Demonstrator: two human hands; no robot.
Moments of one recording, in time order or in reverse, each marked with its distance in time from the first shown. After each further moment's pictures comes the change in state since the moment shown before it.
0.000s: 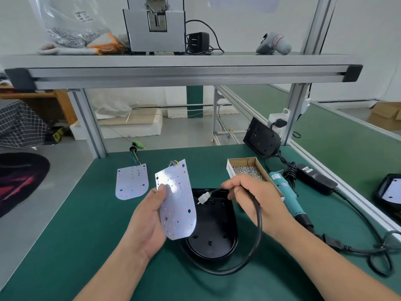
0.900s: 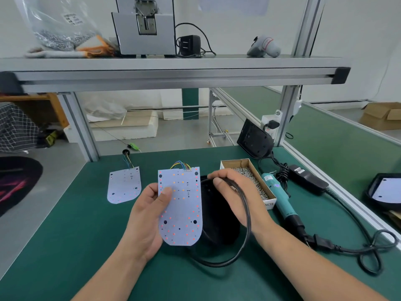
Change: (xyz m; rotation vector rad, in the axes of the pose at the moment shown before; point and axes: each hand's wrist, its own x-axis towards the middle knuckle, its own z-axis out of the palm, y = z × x) left_hand -0.004 -0.002 0.018 0.112 -0.022 0.189; right_hand 0.020 -0.012 0.019 0.211 0.126 0.092
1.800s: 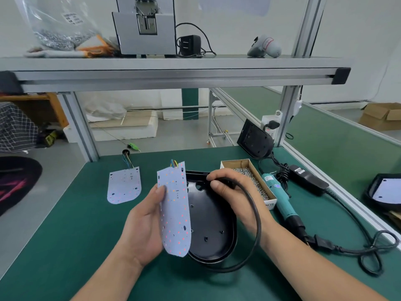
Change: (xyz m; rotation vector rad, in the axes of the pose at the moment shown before) left_hand -0.009 0.010 0.000 -0.276 -0.230 -0.196; right_hand -0.002 -0.009 0.001 0.202 -0.028 -0.012
